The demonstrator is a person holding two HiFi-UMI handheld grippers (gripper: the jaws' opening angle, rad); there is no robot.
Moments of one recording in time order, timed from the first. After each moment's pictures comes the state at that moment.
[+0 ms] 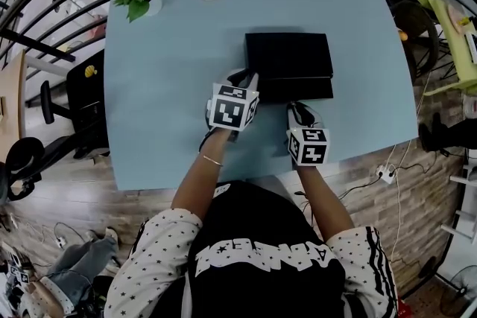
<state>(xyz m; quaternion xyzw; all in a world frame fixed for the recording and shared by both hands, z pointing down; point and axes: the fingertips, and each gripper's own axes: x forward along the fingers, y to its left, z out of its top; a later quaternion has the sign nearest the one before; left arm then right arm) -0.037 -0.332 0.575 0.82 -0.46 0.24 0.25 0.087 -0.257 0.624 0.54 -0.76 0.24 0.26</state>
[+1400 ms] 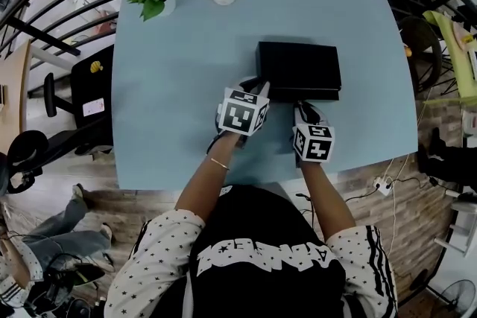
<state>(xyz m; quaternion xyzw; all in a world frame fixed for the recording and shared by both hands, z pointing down) -0.039 -0.332 0.575 0.82 -0.44 0.22 0.27 0.081 -0.287 0.624 0.55 -0.75 0.24 0.27</state>
